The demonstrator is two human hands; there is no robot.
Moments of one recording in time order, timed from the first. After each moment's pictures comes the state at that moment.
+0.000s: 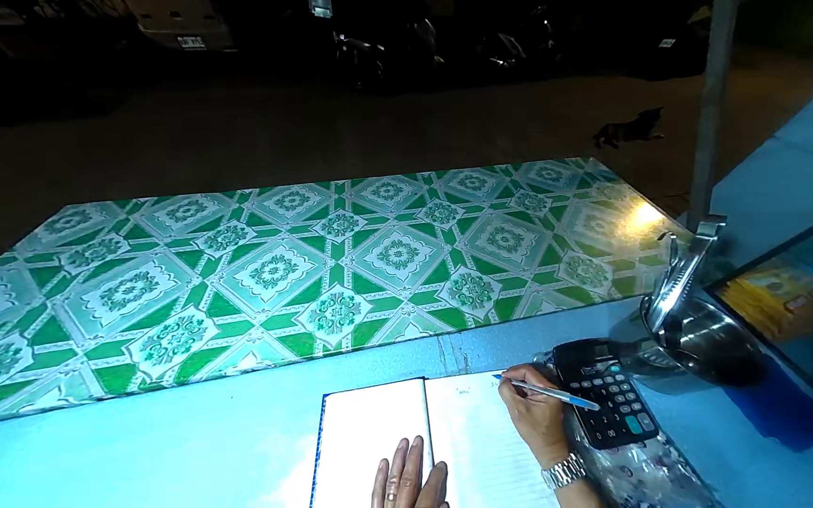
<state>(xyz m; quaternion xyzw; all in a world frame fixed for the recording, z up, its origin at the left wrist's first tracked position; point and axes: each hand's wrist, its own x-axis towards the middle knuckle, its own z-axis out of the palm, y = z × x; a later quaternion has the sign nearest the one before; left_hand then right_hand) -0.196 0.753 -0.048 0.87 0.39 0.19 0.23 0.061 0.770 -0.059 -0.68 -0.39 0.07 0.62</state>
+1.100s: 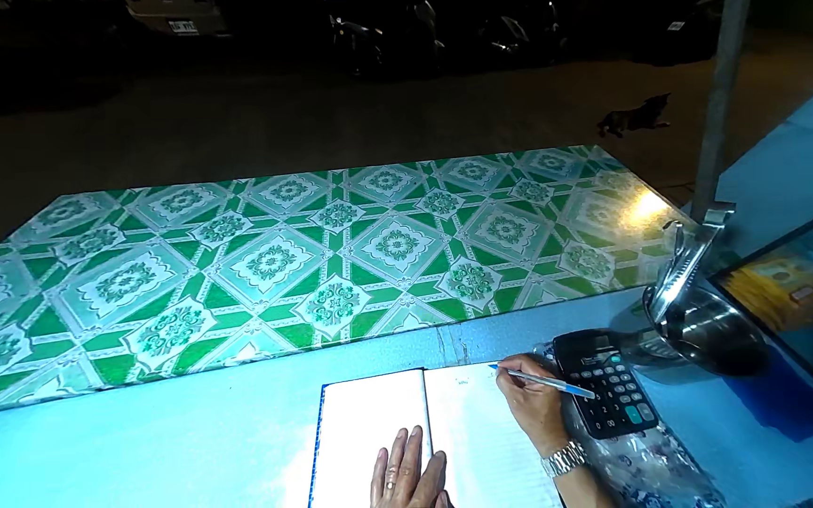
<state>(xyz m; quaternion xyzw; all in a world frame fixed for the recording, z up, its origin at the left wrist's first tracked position) -0.196 0.754 -0.049 0.87 0.39 0.19 0.23 0.063 0.771 -0.060 -0.68 -0.40 0.10 0.60</state>
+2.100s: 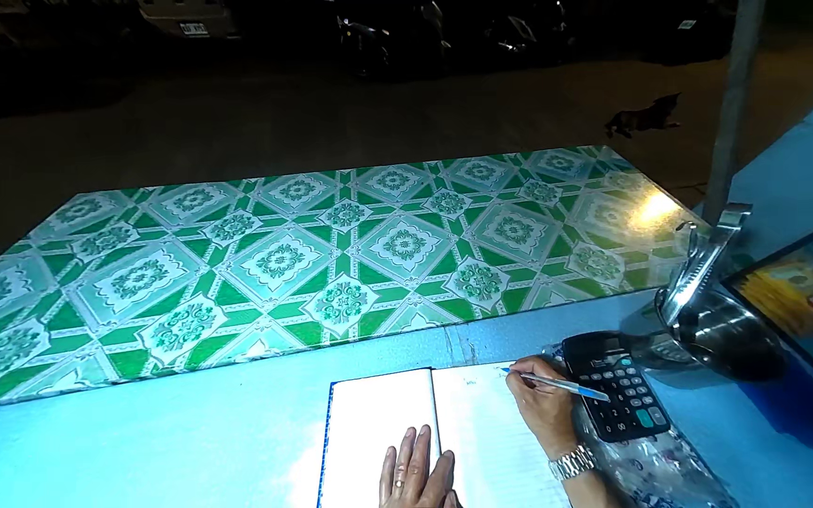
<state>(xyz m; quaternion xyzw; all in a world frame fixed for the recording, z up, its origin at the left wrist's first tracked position) -0.196 0.755 -0.048 0.87 0.39 0.19 0.23 0.061 0.772 -0.057 -0.70 -0.38 0.07 0.60</state>
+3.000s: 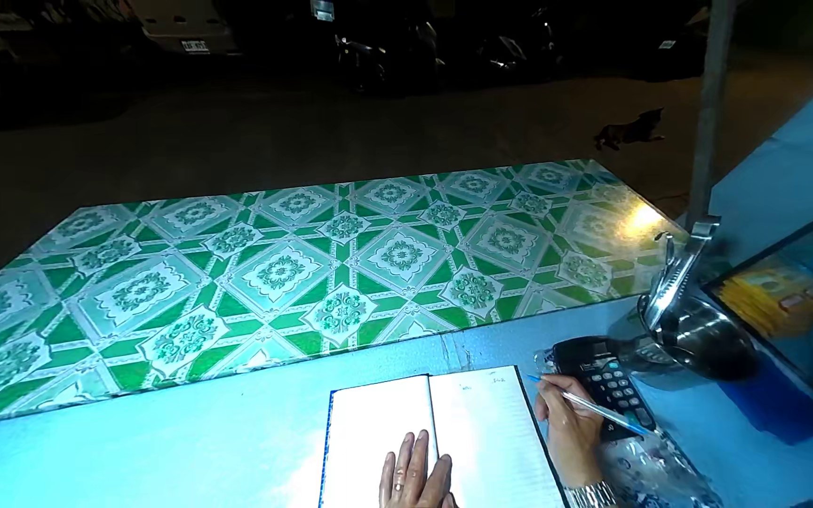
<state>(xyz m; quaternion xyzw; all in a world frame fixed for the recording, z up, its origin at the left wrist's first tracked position) -0.195 0.755 -0.044 0.87 0.39 0.20 0.24 0.063 0.740 -0.037 -0.61 -0.22 0.14 0.75</state>
